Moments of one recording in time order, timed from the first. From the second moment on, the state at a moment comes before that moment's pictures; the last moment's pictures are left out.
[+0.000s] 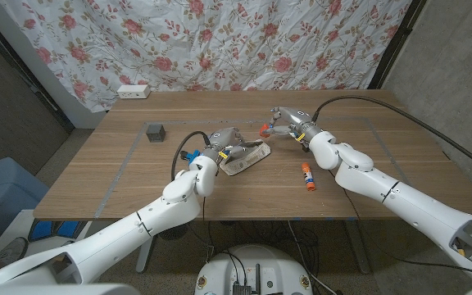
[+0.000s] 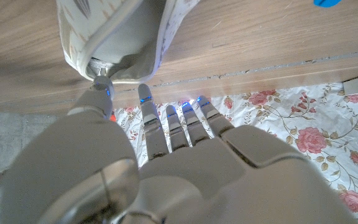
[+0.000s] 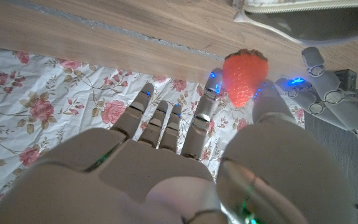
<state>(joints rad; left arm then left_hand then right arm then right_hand) 0.83 0.63 0.80 -1.93 0.65 0.59 0.15 0.72 0.00 0.37 -0.16 0.18 0.70 -0.04 0.20 0.18 0.26 -0.02 0.20 0.17 0.21 0.00 0.19 0.17 0.16 0.06 0.19 0.17 -0.70 -0.70 -0.73 -1.72 -0.53 -0.23 -0.12 0.77 -0.07 0.39 -0.16 0.18 0.90 -0.14 0.60 0.26 0.30 -0.05 0.21 0.19 0.19 -0.04 0.27 0.24 0.40 0.03 0.19 0.17</state>
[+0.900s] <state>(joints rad) 0.86 0.66 0.69 -1.89 0.42 0.35 0.26 0.64 0.03 0.35 -0.13 0.18 0.57 -0.06 0.17 0.18 0.24 -0.02 0.19 0.17 0.19 0.00 0.18 0.17 0.15 0.05 0.19 0.17 -0.72 -0.75 -0.67 -1.70 -0.47 -0.21 -0.16 0.78 -0.07 0.39 -0.16 0.18 0.90 -0.14 0.61 0.27 0.31 -0.05 0.21 0.19 0.19 -0.04 0.27 0.24 0.40 0.03 0.19 0.17</state>
